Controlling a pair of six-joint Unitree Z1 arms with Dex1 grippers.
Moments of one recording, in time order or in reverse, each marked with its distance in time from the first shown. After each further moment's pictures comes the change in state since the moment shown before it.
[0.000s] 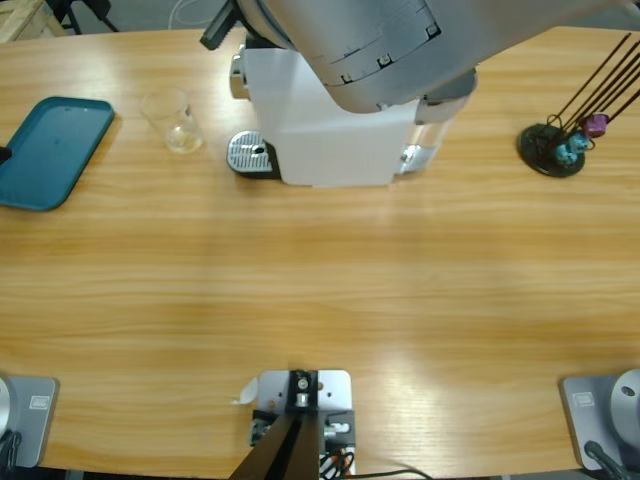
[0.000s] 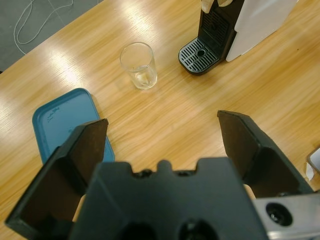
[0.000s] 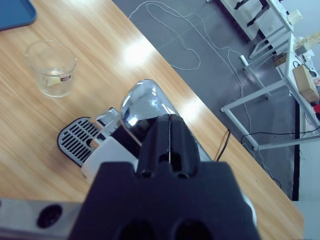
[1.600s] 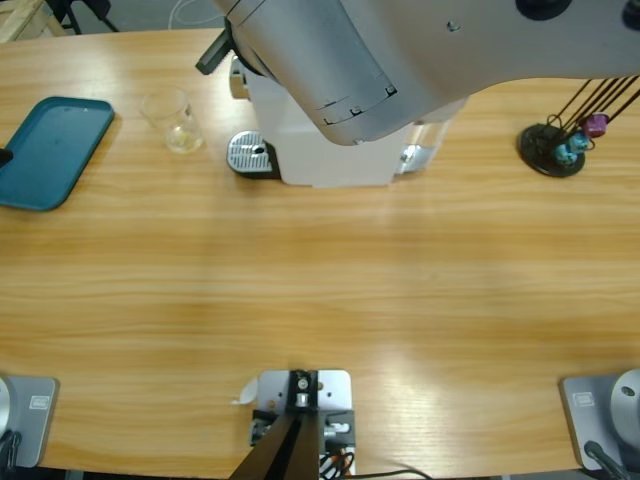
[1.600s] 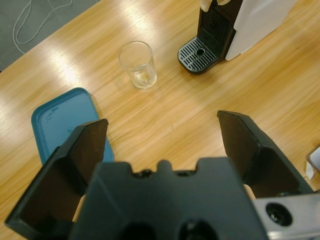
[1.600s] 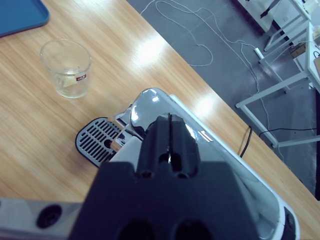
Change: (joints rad) arm 0 -0.002 0.000 0.003 0.000 0.000 0.000; arm 1 -0.002 0.031 0.045 -0.052 0.052 0.076
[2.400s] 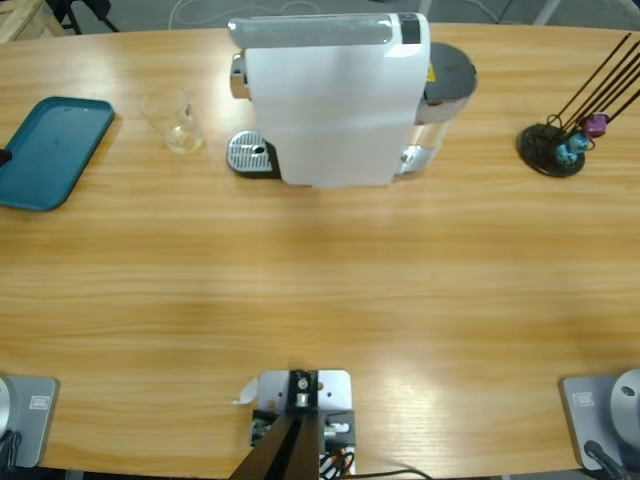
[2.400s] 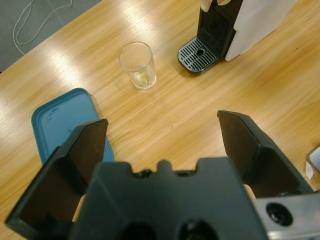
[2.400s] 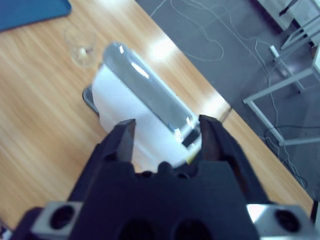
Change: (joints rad) arm 0 -0.001 -0.004 0.000 0.000 0.000 0.000; arm 1 -0.028 -0.440 0.078 0.361 0.122 -0.008
